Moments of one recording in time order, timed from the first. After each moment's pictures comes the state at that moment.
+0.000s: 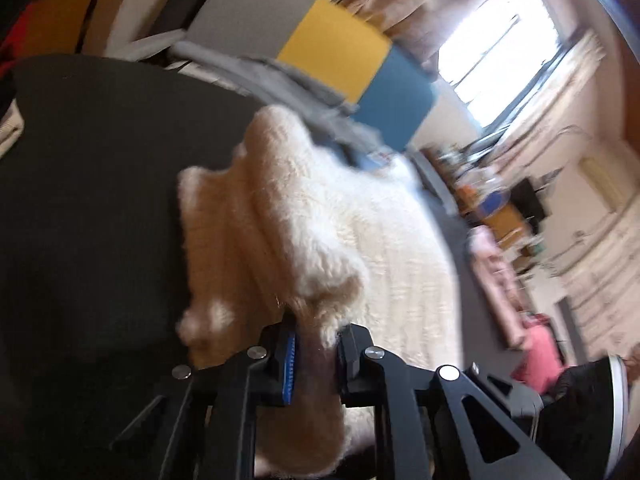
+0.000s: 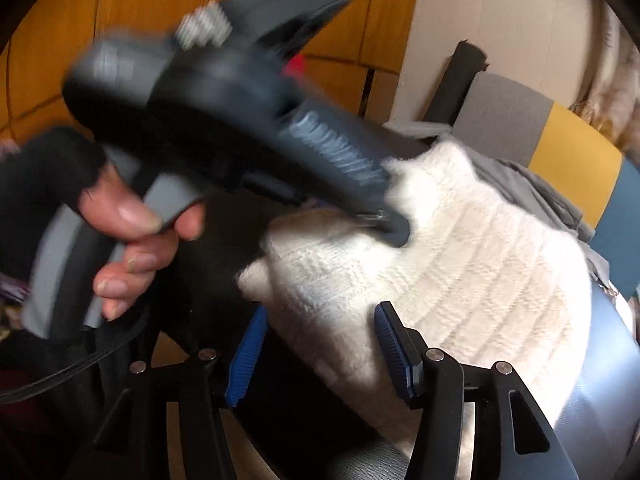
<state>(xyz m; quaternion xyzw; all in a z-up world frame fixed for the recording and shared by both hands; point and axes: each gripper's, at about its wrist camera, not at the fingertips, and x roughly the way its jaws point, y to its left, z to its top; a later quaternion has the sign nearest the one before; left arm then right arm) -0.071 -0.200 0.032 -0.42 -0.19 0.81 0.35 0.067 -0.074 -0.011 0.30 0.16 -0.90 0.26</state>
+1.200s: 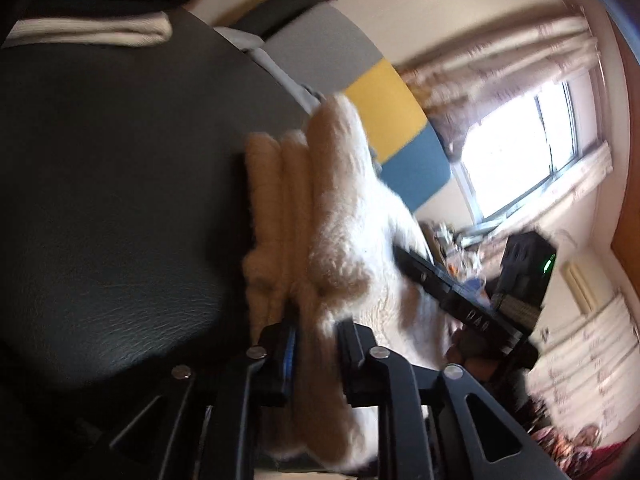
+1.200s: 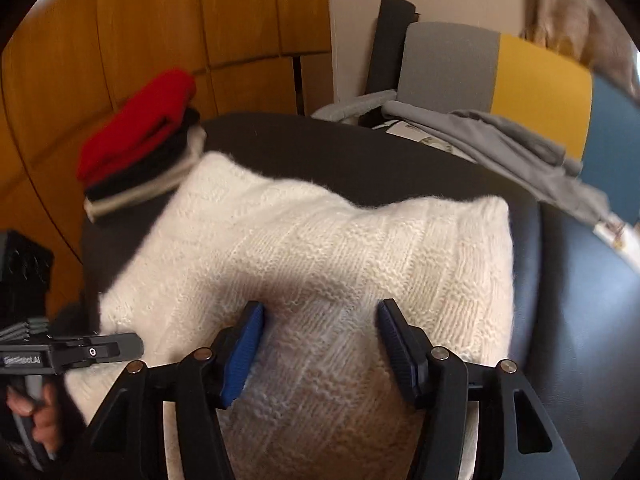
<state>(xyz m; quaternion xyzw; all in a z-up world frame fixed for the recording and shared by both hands) -0.048 -0.287 -0.028 -0.38 -0.33 0.82 0.27 -0.070 -0.051 -0.019 0.36 0.05 -0.91 0.21</state>
